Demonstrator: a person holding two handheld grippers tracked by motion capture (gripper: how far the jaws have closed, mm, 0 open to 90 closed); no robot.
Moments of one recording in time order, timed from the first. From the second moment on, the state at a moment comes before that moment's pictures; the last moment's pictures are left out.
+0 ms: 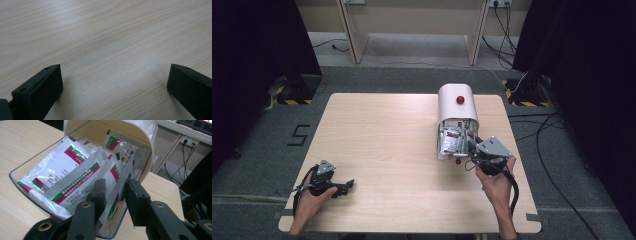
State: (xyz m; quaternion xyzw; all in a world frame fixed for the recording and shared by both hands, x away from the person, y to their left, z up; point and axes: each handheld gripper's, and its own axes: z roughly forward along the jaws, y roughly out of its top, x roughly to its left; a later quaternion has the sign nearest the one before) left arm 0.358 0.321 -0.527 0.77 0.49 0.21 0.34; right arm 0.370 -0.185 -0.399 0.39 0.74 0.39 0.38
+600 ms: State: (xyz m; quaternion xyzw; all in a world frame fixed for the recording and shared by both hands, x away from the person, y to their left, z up) left arm 0.358 0.321 -0.527 0.77 0.49 0.21 0.34; right arm 0.363 -0.193 -0.391 0.38 0.72 0.44 0.38
